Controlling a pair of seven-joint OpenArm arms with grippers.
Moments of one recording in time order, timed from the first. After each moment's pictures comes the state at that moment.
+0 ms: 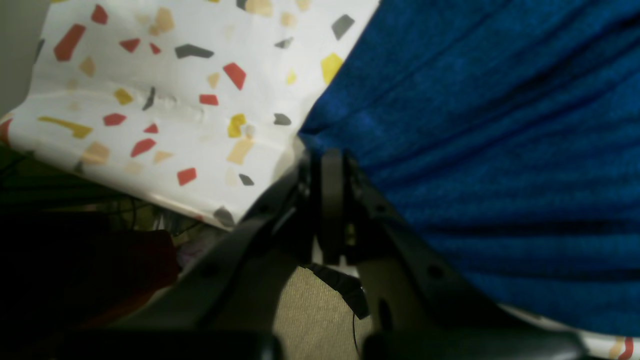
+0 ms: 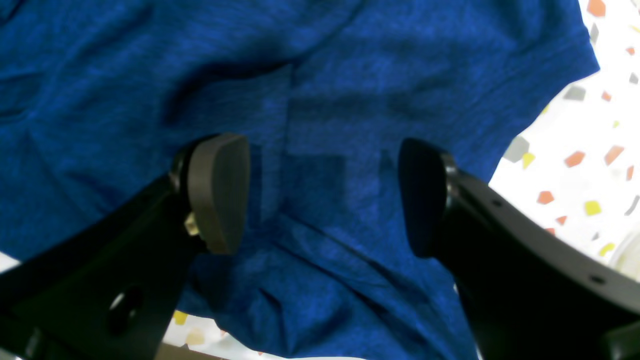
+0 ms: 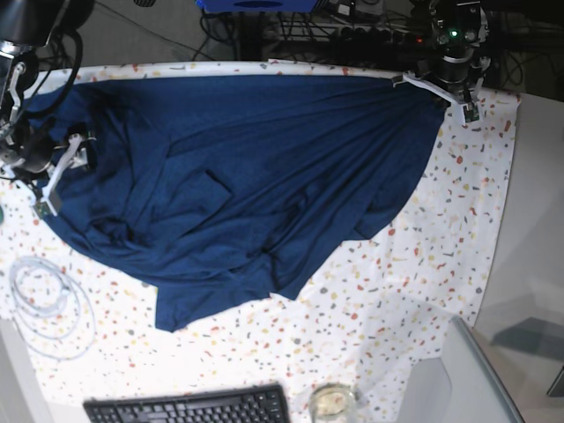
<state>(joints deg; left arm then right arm) 31.7 -4.4 -17.7 90.9 -7.4 0.2 22.8 -6.6 12.1 24.4 81.0 8.1 40.3 -52.8</state>
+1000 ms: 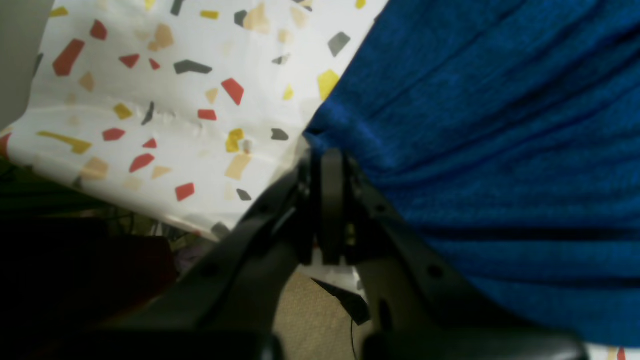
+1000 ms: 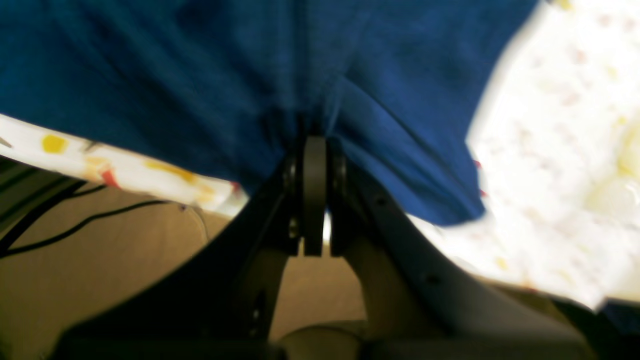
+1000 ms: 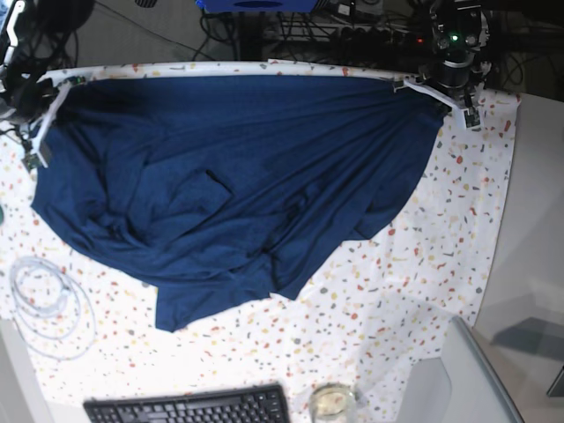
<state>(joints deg) 30.8 -4.4 -17.8 90.7 -7.4 0.2 22.8 -20.7 9.4 30.0 103.0 8.3 40.5 -64.2</state>
